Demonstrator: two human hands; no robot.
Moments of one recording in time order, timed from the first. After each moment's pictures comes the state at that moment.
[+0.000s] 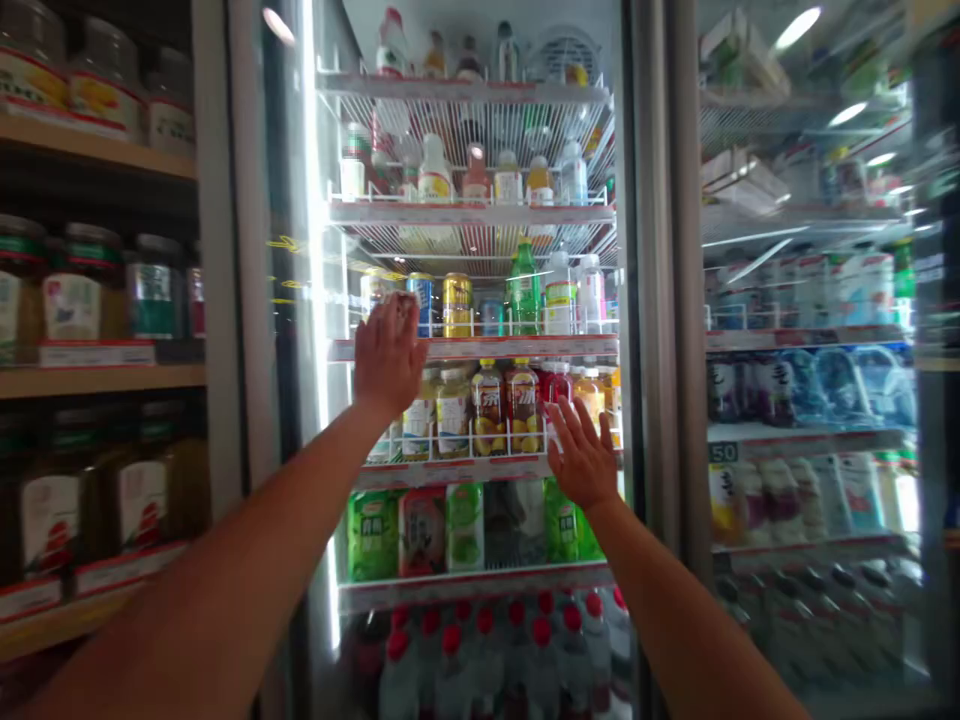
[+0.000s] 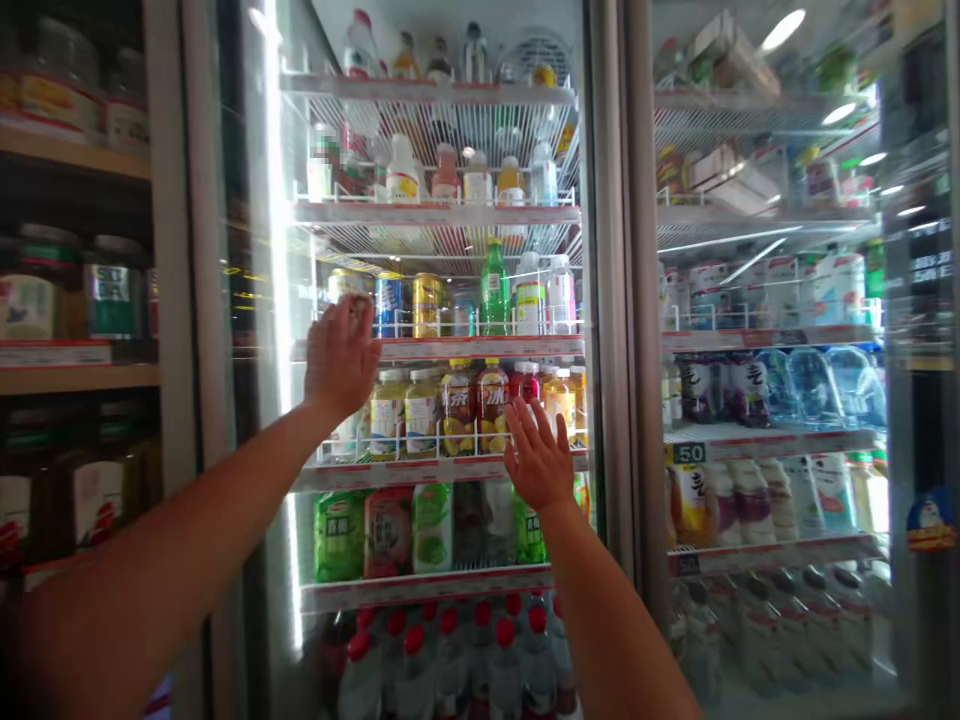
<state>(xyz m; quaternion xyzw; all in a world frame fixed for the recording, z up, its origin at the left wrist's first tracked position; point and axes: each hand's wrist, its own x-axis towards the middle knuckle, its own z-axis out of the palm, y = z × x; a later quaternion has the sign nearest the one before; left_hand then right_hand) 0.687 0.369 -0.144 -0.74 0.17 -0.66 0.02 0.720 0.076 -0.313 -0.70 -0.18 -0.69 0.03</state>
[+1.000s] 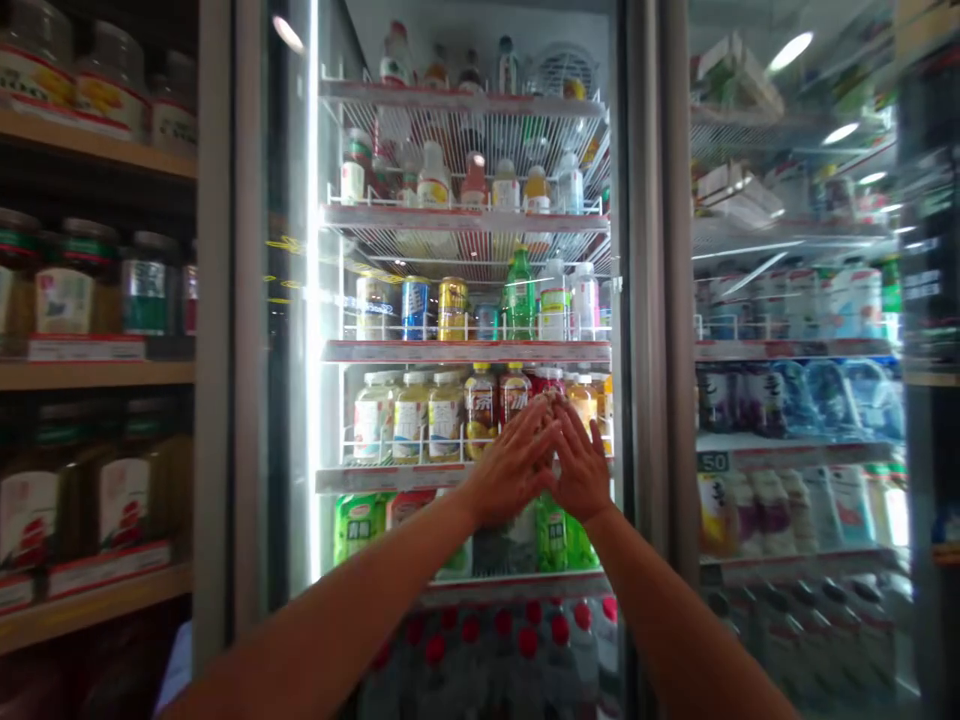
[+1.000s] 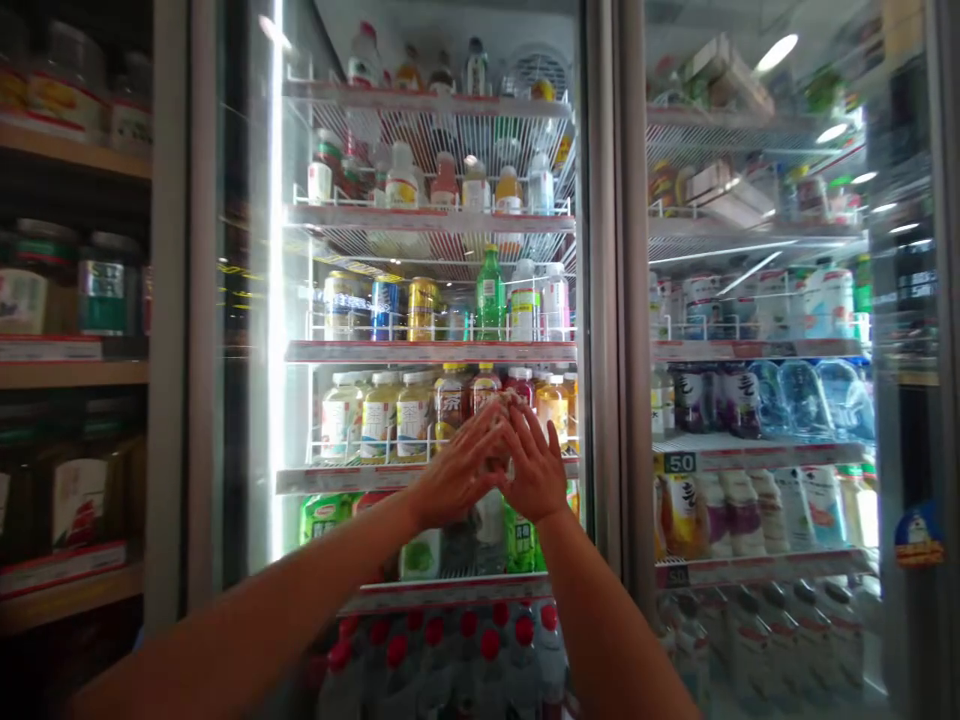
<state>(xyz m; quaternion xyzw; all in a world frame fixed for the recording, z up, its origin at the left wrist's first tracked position) 0.690 0.247 -0.266 -0.69 0.51 -0.52 -0.01 0.723 0.063 -0.317 -0.69 -0.25 -0.67 0.07</state>
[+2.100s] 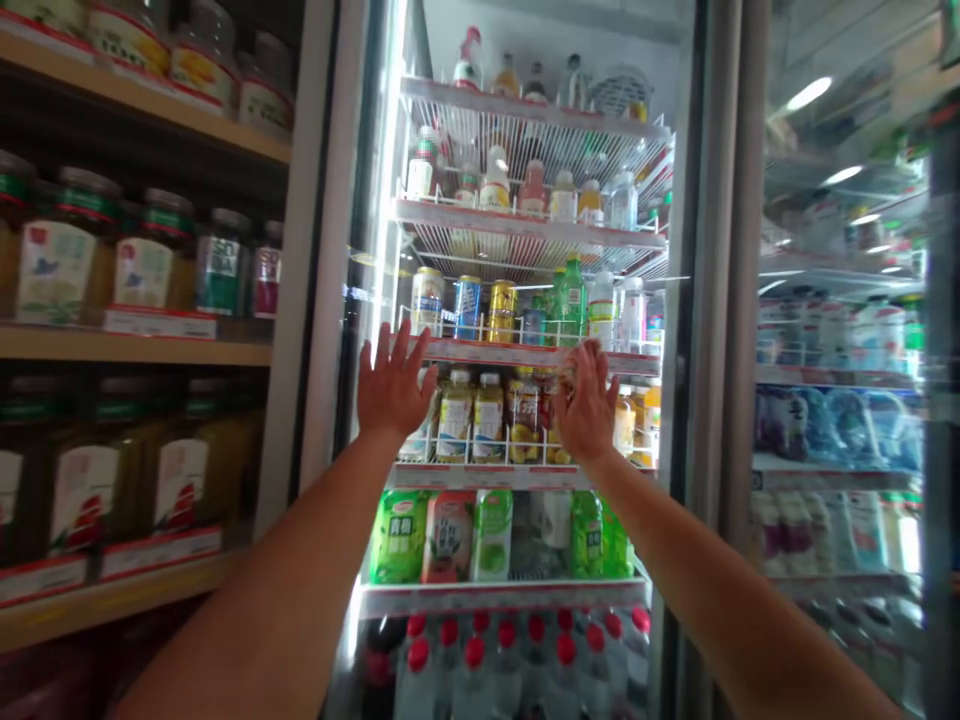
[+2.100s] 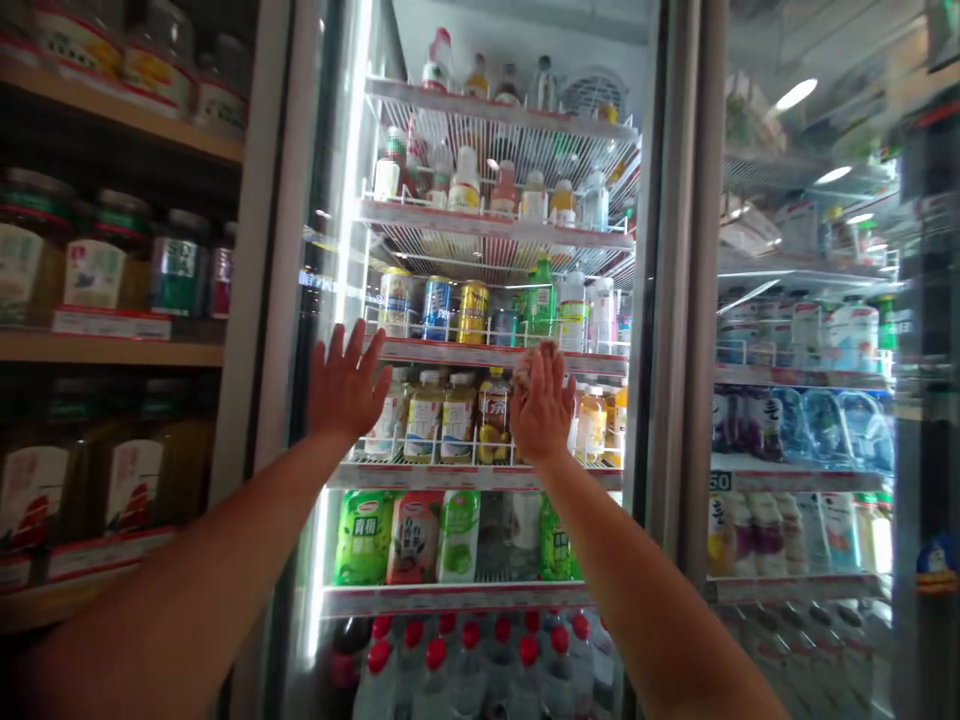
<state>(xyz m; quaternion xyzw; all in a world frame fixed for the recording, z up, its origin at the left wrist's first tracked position) 0.694 0.459 -0.186 -0.74 0.11 -0.66 -0.04 0.718 0.168 -0.221 -0.69 -0.12 -0.70 0.13</state>
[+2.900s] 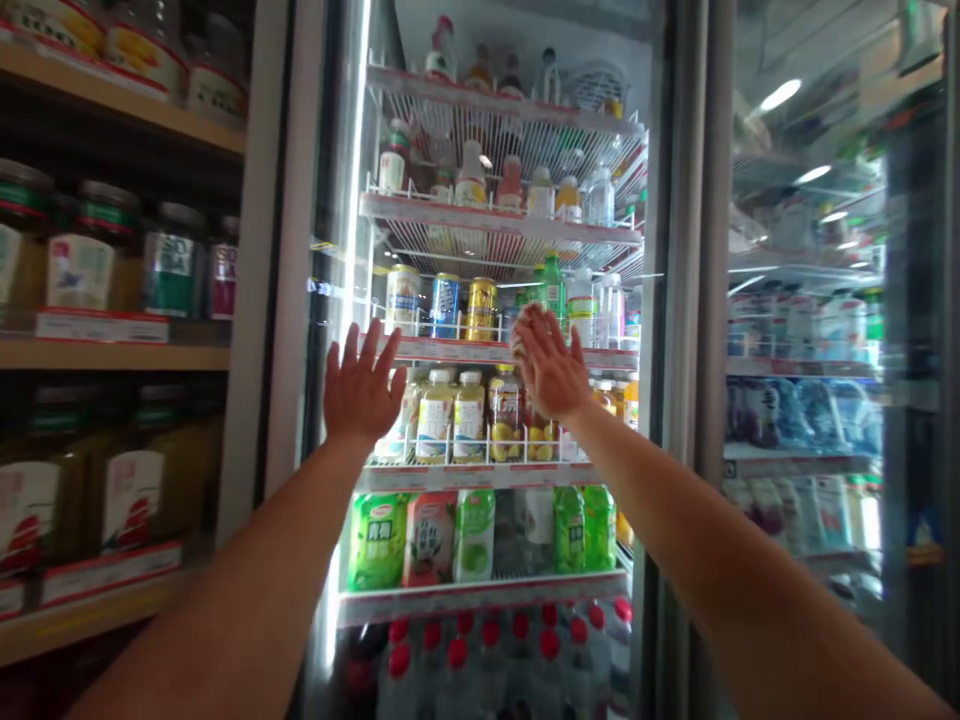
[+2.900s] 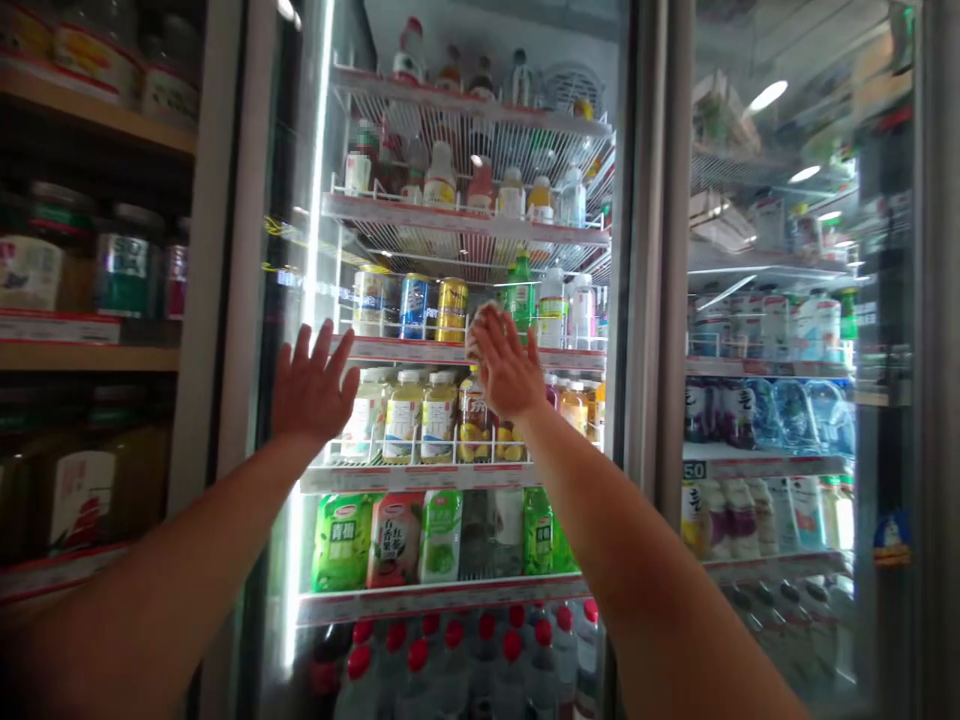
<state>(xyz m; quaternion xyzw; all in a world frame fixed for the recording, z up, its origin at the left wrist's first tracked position) 0.695 0.459 -0.186 -0.74 0.11 -0.66 -0.05 0.710 0.159 -0.160 -0.71 -0.21 -0.67 -0.03</state>
